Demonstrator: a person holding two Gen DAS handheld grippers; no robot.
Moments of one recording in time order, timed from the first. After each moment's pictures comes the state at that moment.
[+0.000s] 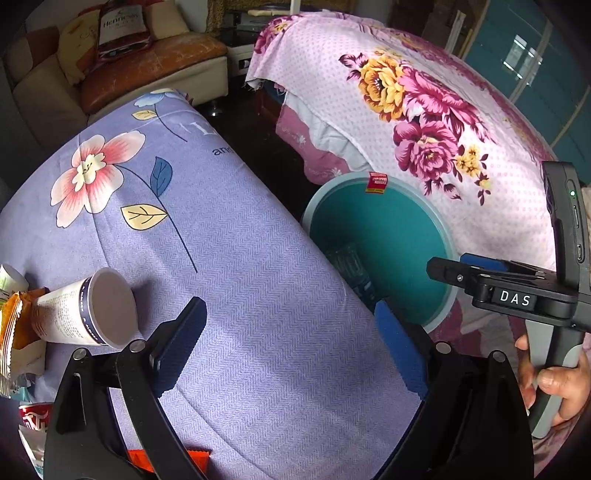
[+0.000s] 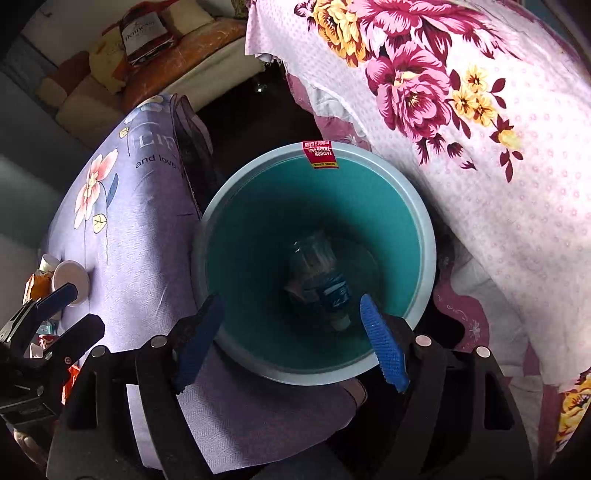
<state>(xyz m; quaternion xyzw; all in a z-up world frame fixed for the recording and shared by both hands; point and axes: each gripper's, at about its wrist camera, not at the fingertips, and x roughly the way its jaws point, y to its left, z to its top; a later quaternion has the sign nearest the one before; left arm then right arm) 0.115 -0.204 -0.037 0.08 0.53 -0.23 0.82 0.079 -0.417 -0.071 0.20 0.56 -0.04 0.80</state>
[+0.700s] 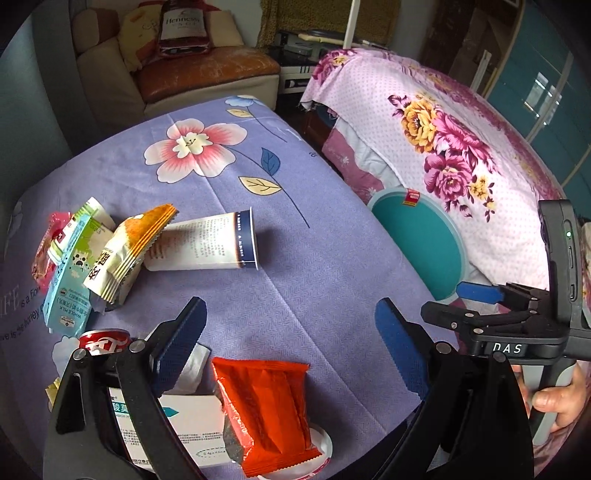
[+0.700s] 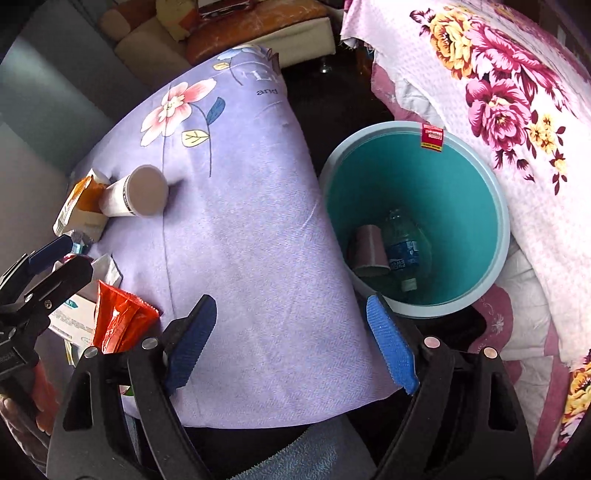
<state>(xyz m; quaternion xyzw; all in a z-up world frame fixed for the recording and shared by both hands) 0.067 -0.082 0.008 0.03 0.50 -0.18 0.85 0.051 -0.292 -0.040 0.13 0.58 0.05 0.80</state>
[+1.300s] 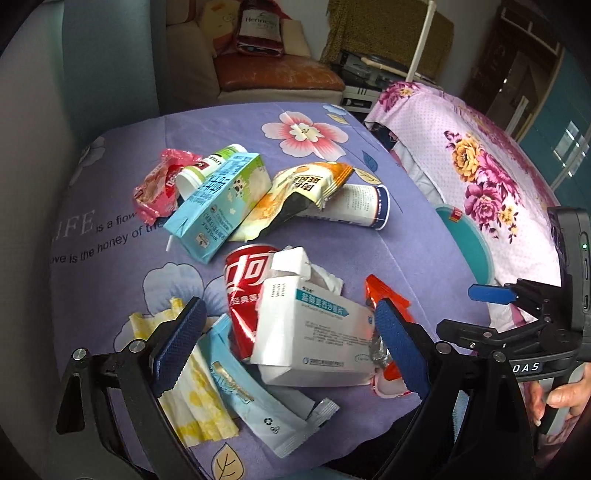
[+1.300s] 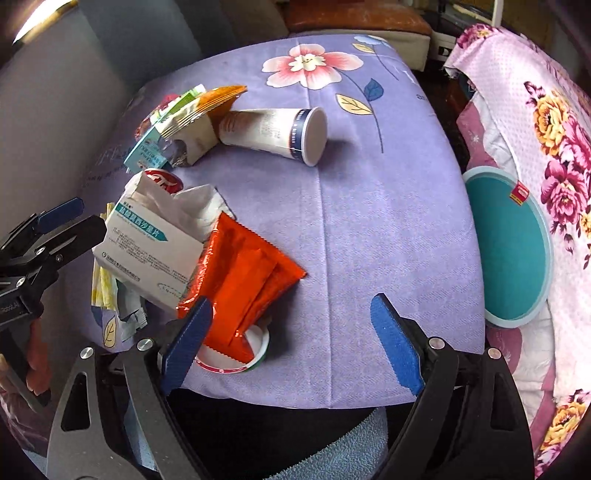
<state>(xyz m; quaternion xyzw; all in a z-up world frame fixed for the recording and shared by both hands) 0.011 0.072 0.015 -0.03 0.49 -0.10 0.87 0.028 -0.143 -0.013 0.00 0.59 0.15 0.79</state>
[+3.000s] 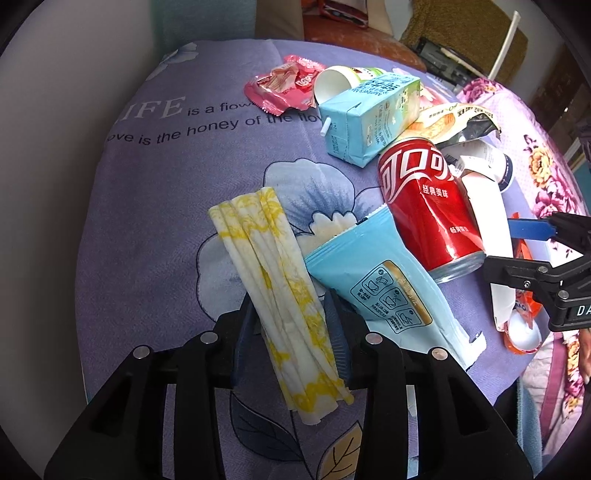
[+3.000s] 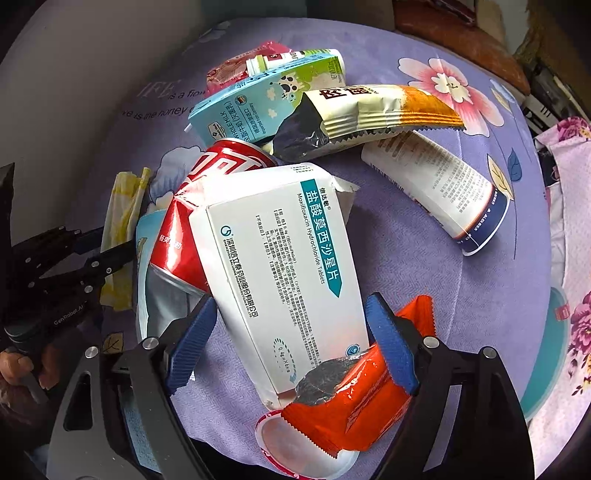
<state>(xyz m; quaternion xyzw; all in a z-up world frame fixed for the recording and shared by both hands) -0.011 0.156 -0.067 -0.07 0.54 0.01 0.84 0.077 -0.025 -0.045 -0.12 0.60 0.25 0.75</state>
